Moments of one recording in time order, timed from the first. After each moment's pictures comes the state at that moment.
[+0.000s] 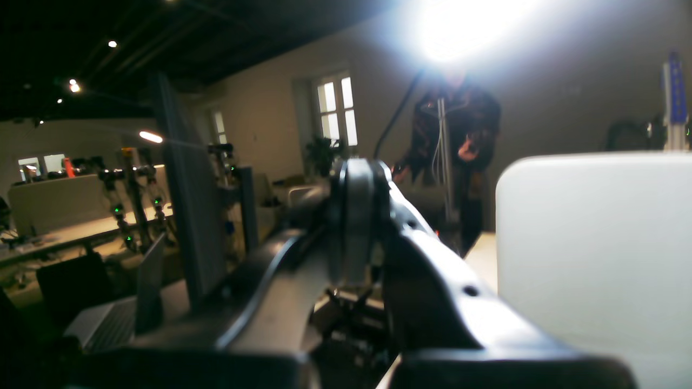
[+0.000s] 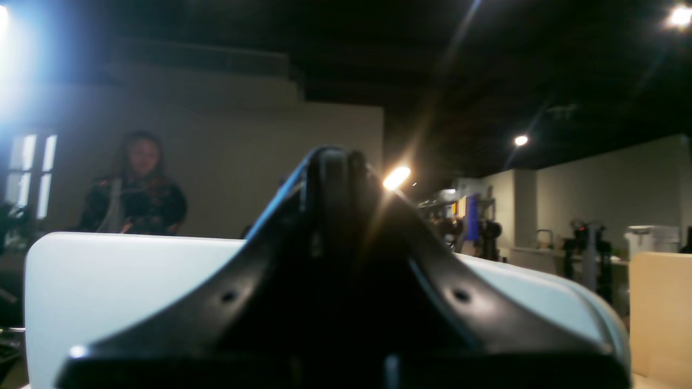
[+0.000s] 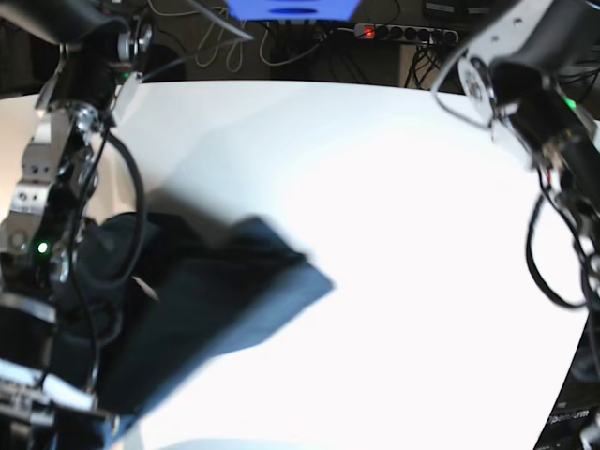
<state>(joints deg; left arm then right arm) -21.8 -9.3 -21.3 117.0 11.6 0.1 21.7 13.1 5.6 8.2 116.1 -0.3 0.5 8.9</state>
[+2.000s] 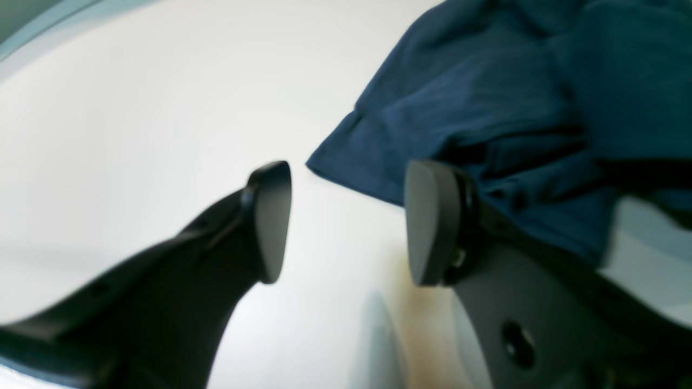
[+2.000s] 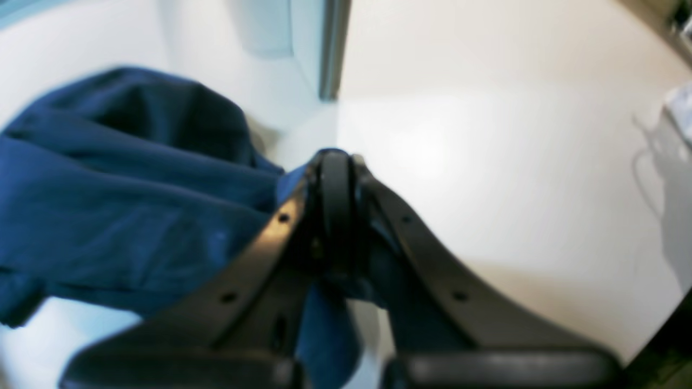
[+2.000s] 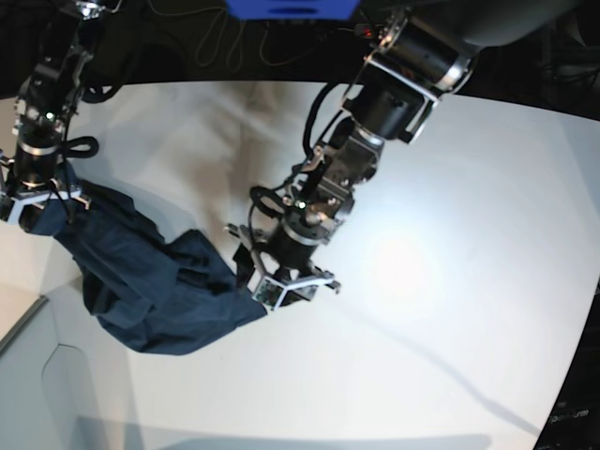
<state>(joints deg) -18.9 7.1 26.5 45.5 3.4 0.2 -6.5 -11.9 1.9 31.4 93.4 -0.4 0.6 -13.3</state>
